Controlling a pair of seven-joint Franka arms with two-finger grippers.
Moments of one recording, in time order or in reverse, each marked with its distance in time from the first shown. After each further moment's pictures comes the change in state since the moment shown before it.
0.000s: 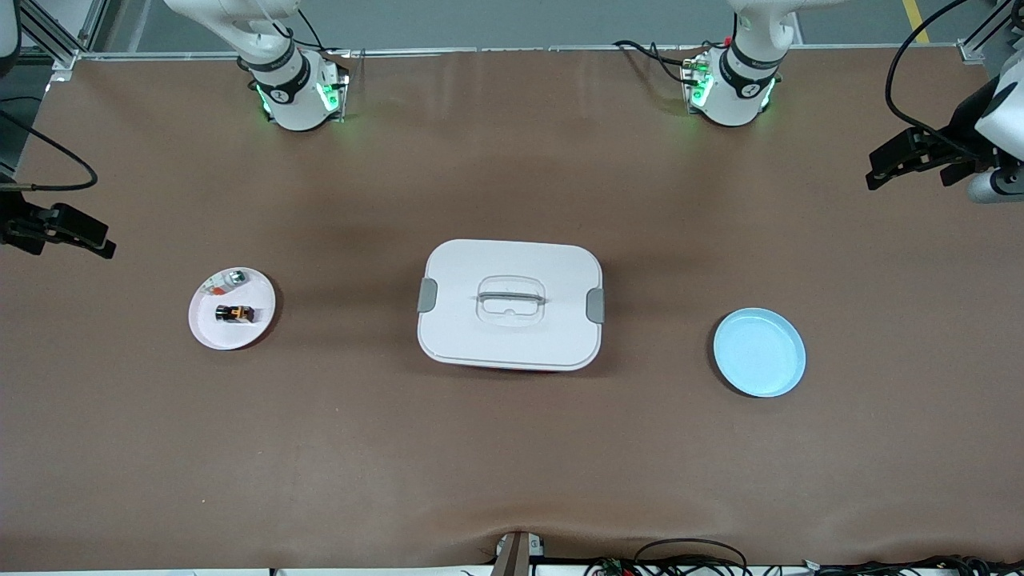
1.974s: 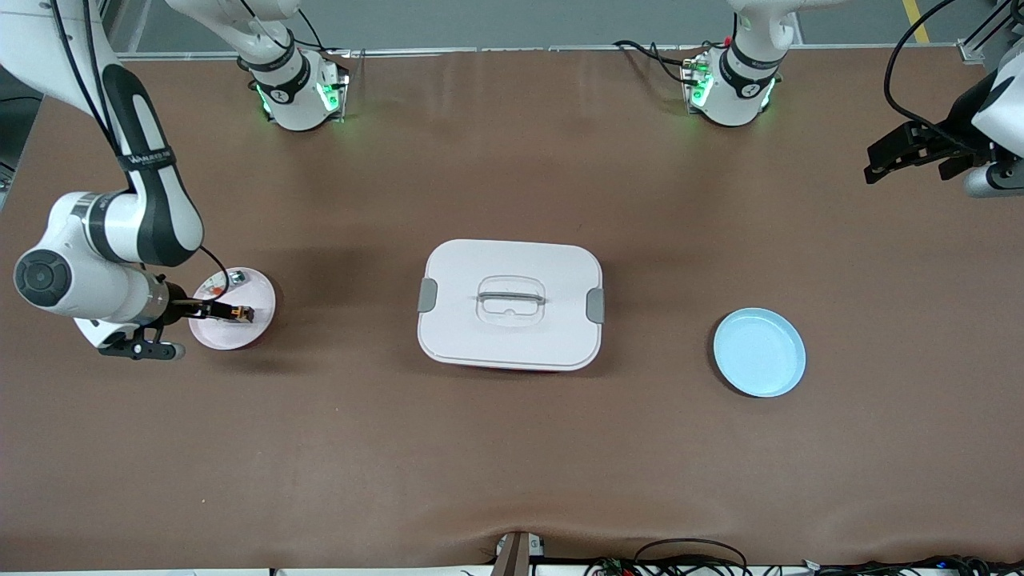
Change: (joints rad) left arm 0.000 -0.006 -0.004 0.001 0.000 -0.013 -0.001; right arm -0.050 0.276 -0.005 -0.480 -0.048 0.601 0.000
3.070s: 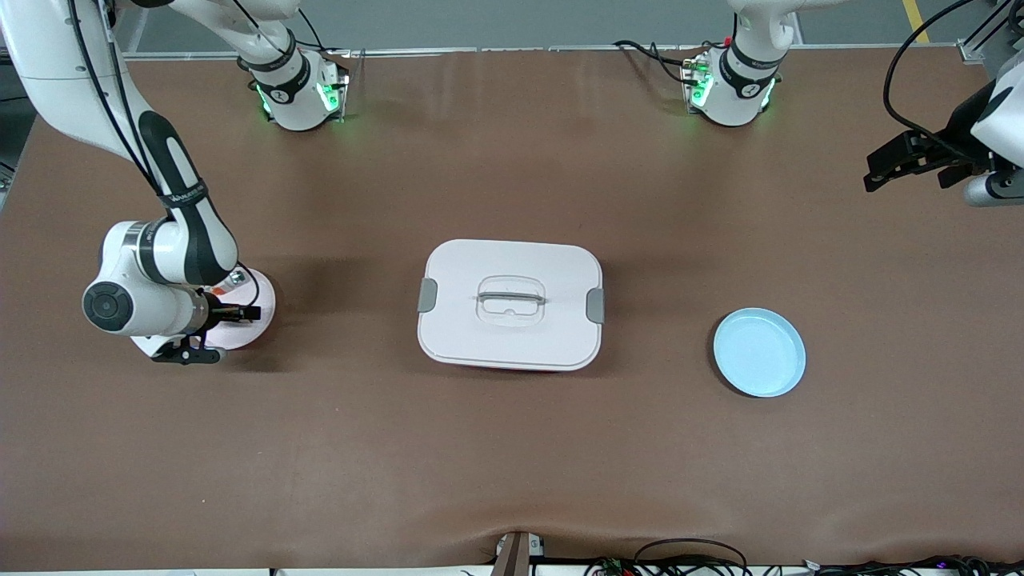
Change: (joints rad) left arm 0.000 0.016 0.001 0.000 0.002 0.023 0.002; right arm 0.012 0.132 0.007 -0.006 -0.023 0.039 -0.016
